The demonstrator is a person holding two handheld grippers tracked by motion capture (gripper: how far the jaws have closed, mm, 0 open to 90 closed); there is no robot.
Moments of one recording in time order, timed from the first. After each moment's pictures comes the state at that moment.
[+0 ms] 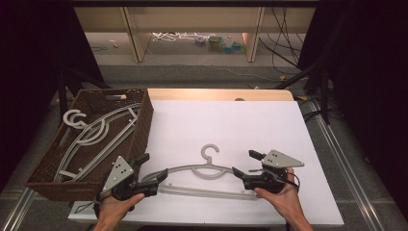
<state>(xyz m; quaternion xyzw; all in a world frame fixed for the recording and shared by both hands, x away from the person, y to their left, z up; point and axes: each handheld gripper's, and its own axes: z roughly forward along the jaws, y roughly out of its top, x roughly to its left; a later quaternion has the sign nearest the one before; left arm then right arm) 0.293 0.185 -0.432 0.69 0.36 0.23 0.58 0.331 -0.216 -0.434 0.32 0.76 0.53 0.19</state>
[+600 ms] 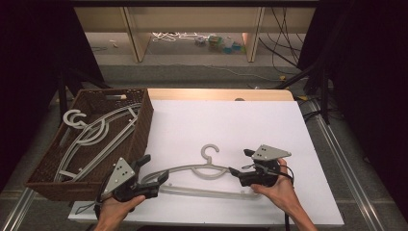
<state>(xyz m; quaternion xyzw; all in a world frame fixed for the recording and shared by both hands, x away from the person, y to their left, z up) 0.291 0.184 -0.433 0.70 0.35 0.24 0.58 0.352 -0.207 -0.436 0.30 0.82 0.46 0.17</state>
